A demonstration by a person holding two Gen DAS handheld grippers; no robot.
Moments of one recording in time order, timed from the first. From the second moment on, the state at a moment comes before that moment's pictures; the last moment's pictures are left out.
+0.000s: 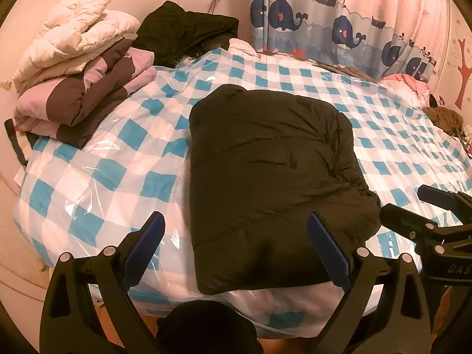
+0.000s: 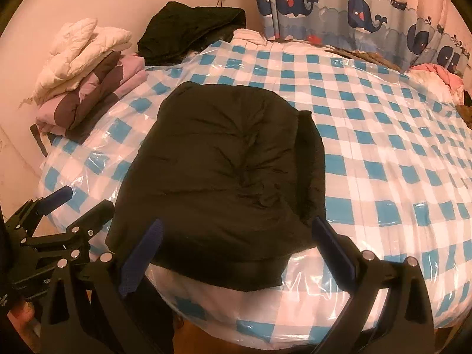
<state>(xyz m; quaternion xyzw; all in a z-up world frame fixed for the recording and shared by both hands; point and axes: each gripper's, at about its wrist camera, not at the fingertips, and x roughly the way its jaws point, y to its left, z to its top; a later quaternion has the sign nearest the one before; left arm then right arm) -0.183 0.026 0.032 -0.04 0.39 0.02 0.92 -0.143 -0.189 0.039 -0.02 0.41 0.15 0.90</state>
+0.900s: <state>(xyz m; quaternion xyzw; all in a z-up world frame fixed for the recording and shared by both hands) -0.177 0.035 0.027 -0.04 0.40 0.03 0.92 -0.140 -0.173 0.033 -0.03 0.42 0.14 0.90</state>
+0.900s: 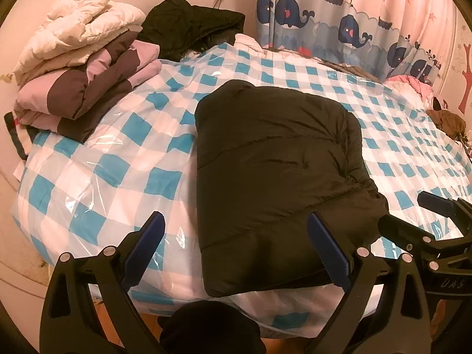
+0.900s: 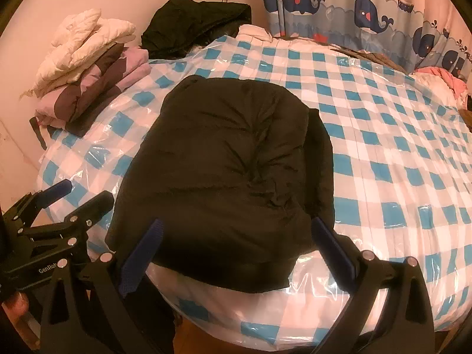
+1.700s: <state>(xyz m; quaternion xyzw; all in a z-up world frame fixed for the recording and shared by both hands) -0.167 0.029 0.012 -0.04 0.43 0.01 0.90 -0.131 -0.174 0.010 -0.03 0.46 0.13 0.88</state>
